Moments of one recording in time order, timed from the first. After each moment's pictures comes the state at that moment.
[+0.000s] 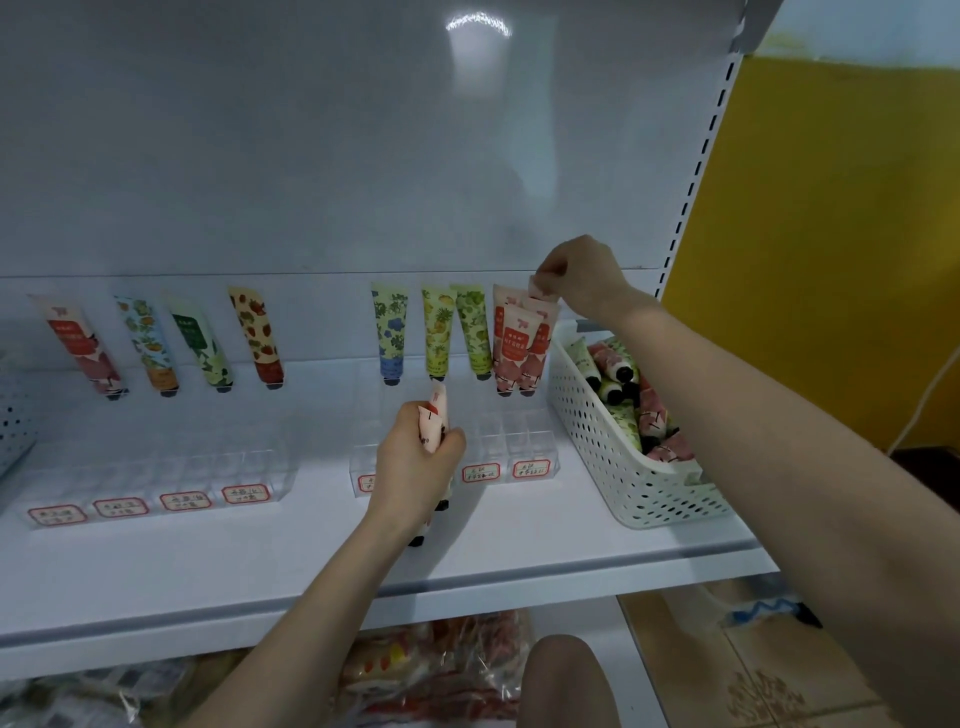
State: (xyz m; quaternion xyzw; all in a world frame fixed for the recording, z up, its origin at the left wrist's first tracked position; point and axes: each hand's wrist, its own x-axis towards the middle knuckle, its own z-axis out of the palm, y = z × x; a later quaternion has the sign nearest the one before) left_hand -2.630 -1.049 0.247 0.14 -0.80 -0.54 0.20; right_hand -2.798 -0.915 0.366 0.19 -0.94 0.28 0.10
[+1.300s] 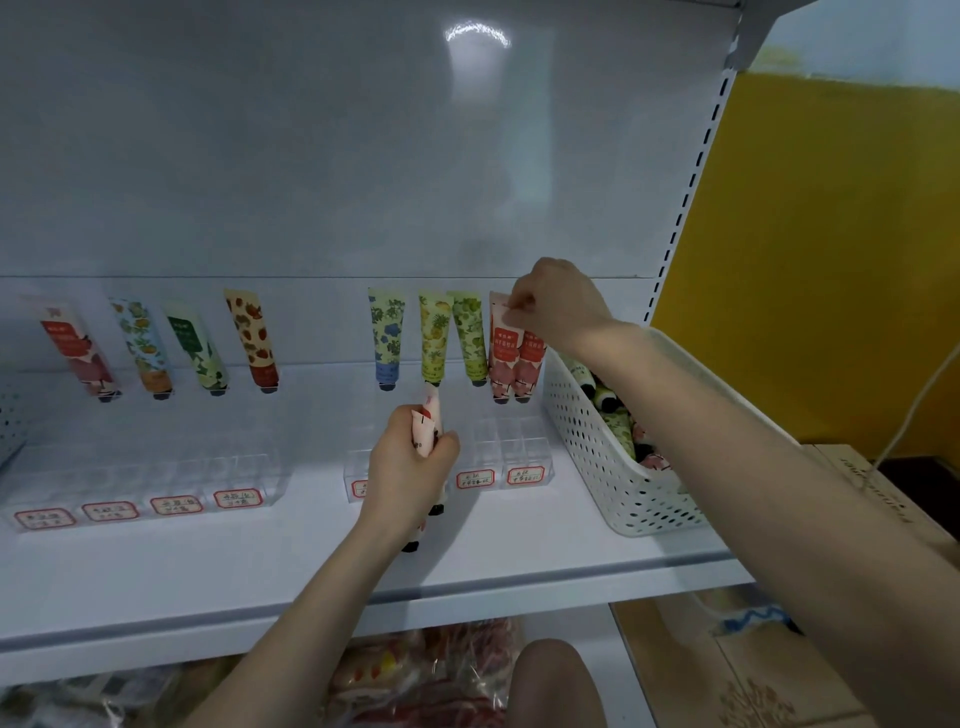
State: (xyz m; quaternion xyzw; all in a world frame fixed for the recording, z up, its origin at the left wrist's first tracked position) left_hand -2.626 -1.049 0.252 0.14 -0.79 -0.56 0.20; right_hand -2.758 -0.927 0.363 0.28 -0.94 0.12 0.15
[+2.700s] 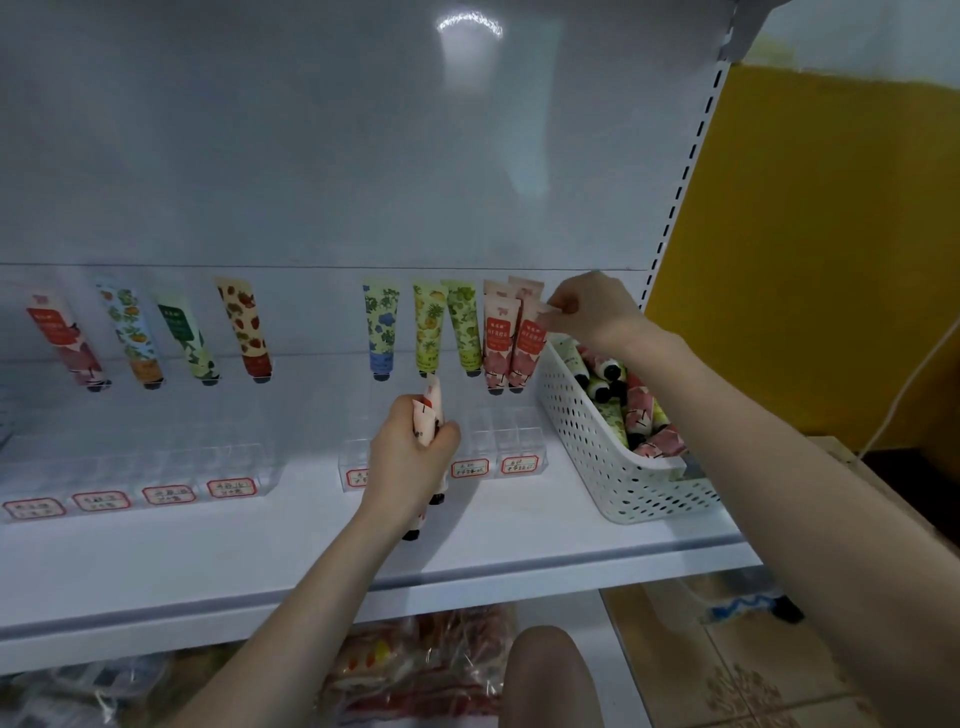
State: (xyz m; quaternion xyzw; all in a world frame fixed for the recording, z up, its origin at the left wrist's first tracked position) left_hand -2.627 -1.045 0.252 0.13 -0.80 -0.55 0.20; right_hand -2.757 -0.894 0.355 0.19 -0.95 0.22 0.06
